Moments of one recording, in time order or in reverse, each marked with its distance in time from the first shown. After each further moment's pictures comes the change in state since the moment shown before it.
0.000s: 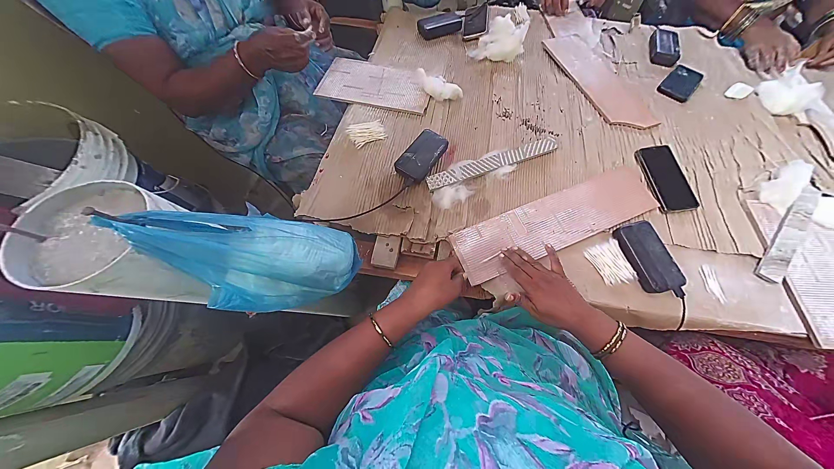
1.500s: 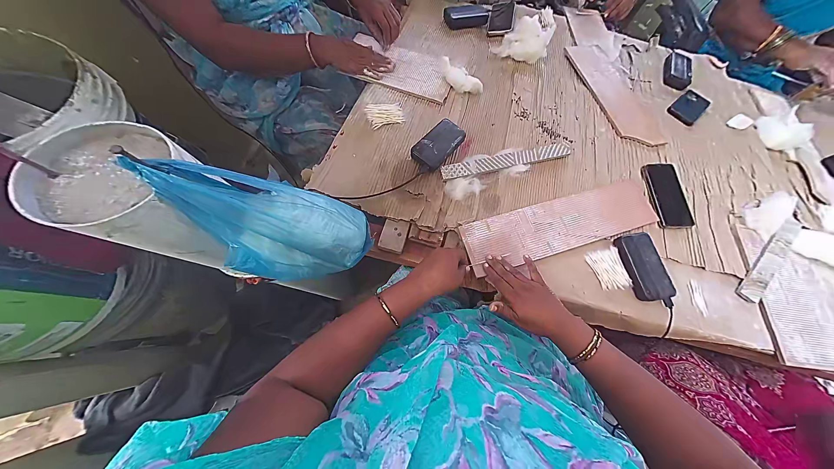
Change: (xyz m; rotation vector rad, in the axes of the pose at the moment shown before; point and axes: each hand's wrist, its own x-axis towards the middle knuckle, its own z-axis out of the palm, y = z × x) left_hand 0.003 -0.008 0.000 0.095 -0.021 0.052; right_hand 0.008 -0.037 0.002 0.041 -0.232 -0.051
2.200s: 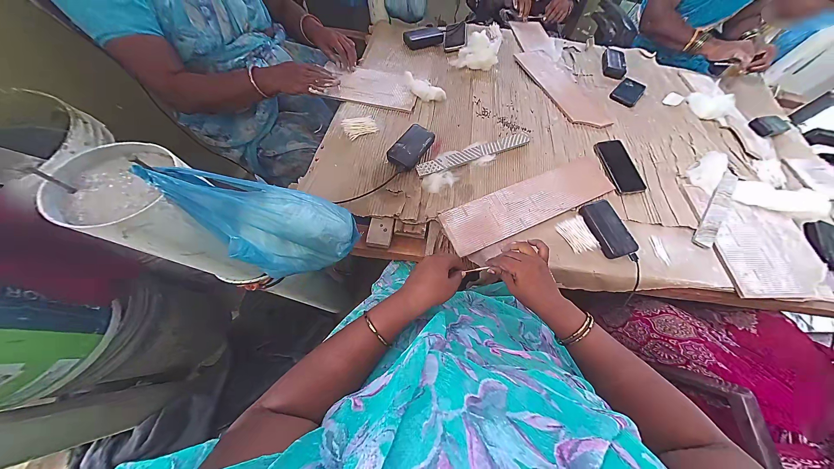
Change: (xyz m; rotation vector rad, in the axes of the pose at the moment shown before) left_hand -0.058 0.019 0.027 -0.035 0.105 0.157; right_hand -0.032 -0.023 0.002 0.032 0.648 0.071
